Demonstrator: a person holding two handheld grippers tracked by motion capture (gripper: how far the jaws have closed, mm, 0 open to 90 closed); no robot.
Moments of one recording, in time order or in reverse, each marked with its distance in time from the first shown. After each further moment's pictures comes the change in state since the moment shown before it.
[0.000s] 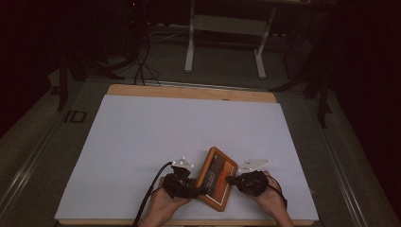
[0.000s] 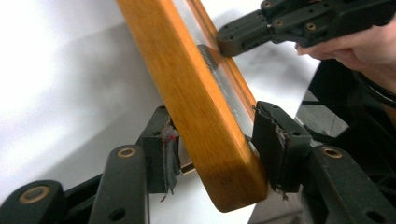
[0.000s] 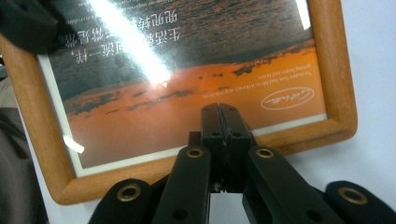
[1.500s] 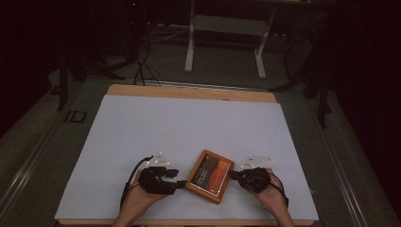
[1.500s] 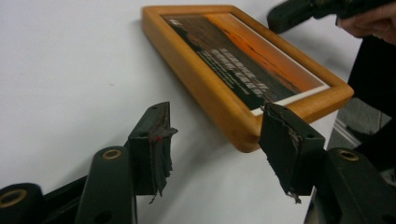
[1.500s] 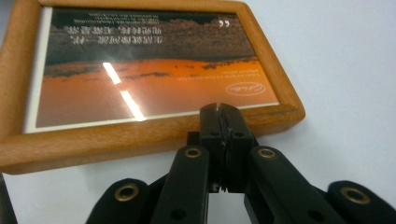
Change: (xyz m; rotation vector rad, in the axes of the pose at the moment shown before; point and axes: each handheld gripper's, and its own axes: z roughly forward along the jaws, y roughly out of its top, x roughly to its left) left arm 0.037 -0.020 -0.046 -0.074 0.082 0.134; right arm -0.004 0.007 -0.007 -0.019 -0.088 0.012
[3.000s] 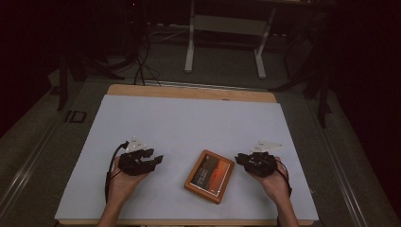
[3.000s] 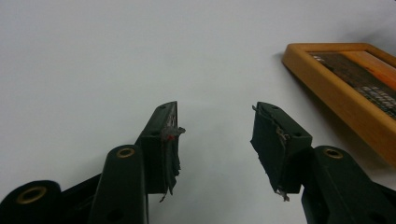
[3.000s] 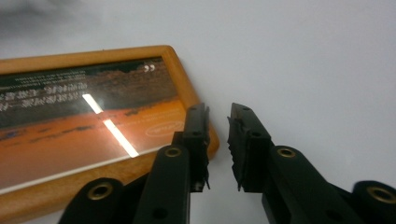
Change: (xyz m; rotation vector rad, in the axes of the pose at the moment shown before) left arm 0.061 -0.001 -0.033 -0.108 0.318 -0.050; right arm -0.039 0.015 -0.008 -0.079 -0.095 0.113
